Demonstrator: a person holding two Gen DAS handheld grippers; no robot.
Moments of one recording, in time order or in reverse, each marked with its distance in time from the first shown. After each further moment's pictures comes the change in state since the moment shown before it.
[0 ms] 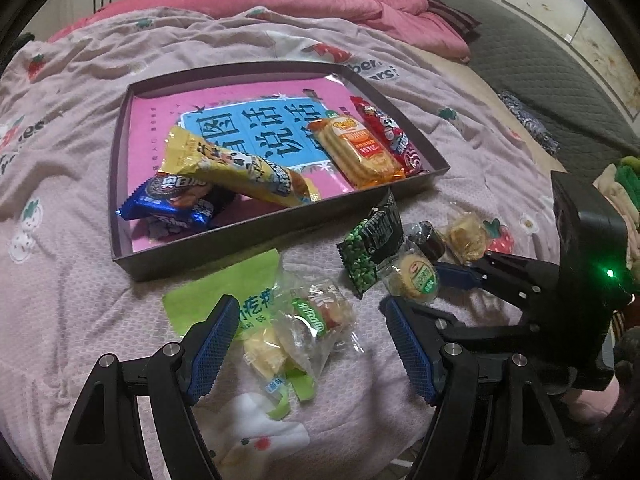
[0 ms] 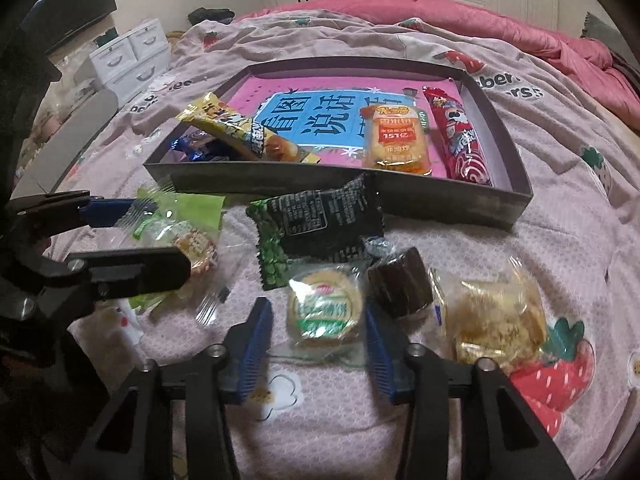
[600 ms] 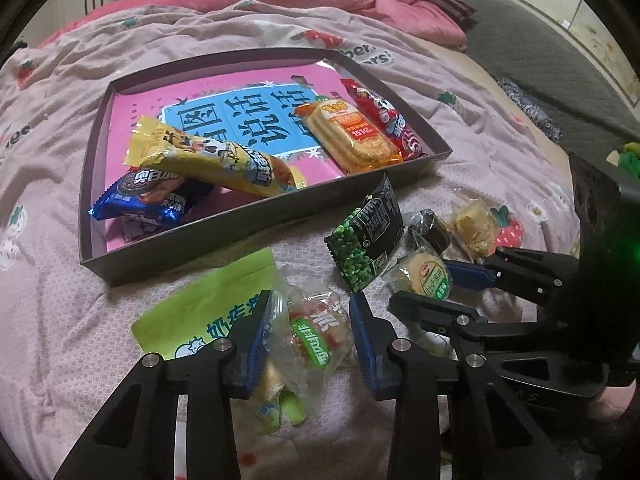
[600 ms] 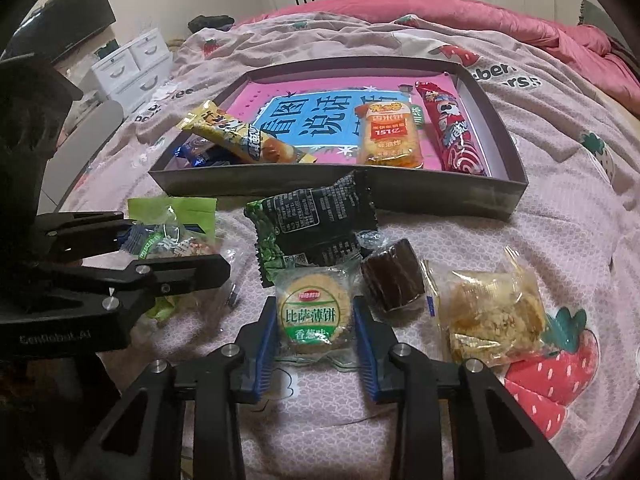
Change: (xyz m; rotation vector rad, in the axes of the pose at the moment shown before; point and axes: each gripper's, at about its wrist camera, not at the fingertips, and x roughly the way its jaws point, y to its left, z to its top) left arm 0.019 -0.009 0.000 0.025 0.015 0.010; right arm -0.007 -0.007 -0.004 0.030 -0.009 0.050
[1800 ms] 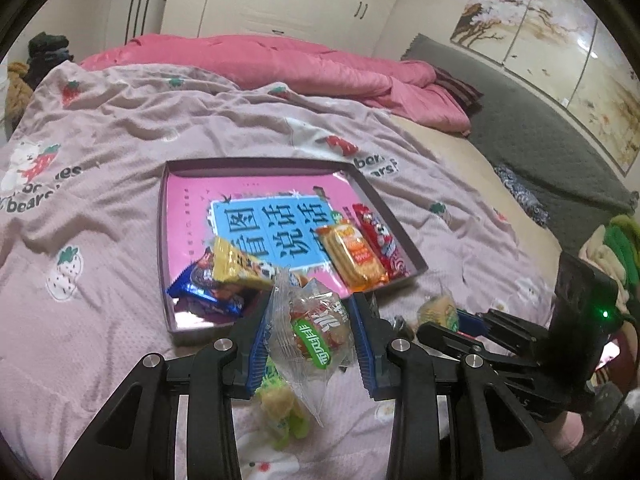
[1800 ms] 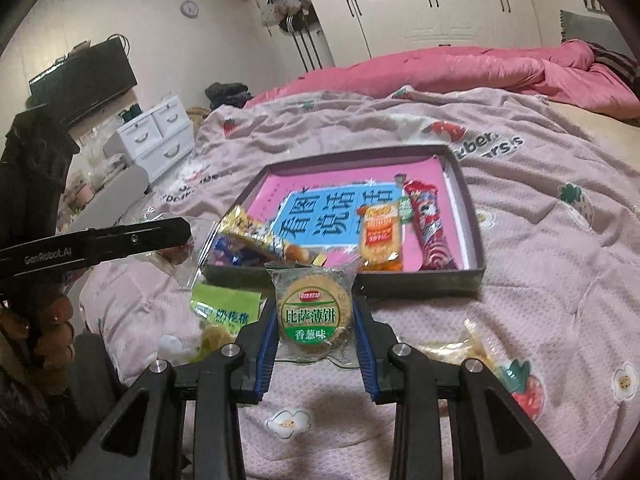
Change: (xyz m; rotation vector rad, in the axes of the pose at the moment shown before) left arm -0.087 0.020 0.031 -0.125 -0.261 -0.022; right arm -0.066 -0.016 0.019 0.046 -0.266 0.078
